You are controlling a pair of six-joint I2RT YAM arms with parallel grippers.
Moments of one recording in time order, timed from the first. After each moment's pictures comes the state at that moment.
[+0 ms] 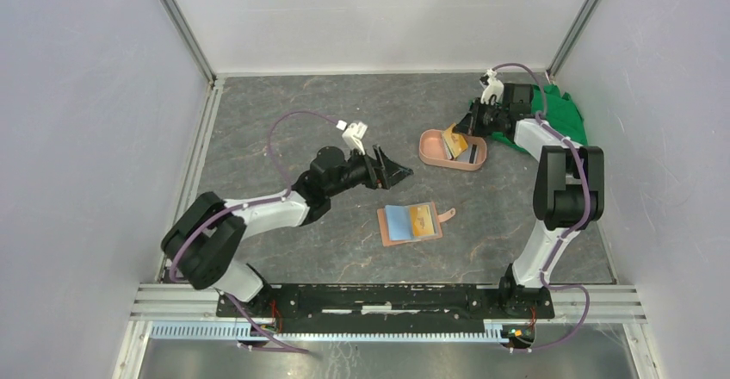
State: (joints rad) left arm -0.73 1.47 0.67 0.67 0.27 -0.76; right arm -0.03 1.86 1.24 -0.15 -0.59 0.13
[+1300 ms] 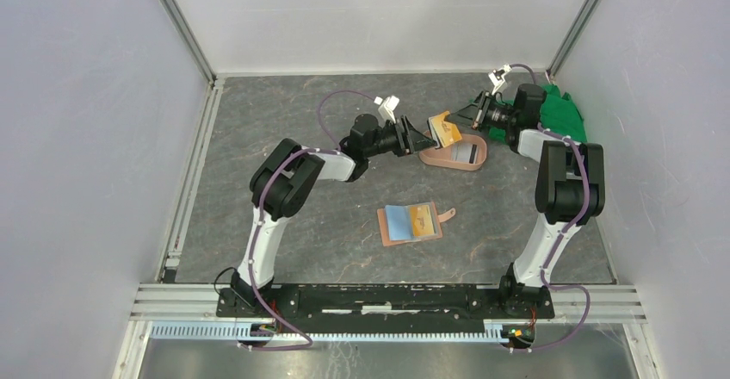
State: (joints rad) left arm -0.64 2.21 1.27 0.84 0.53 -0.94; right arm -0.10 1.92 1.14 0.42 -1.09 0.58
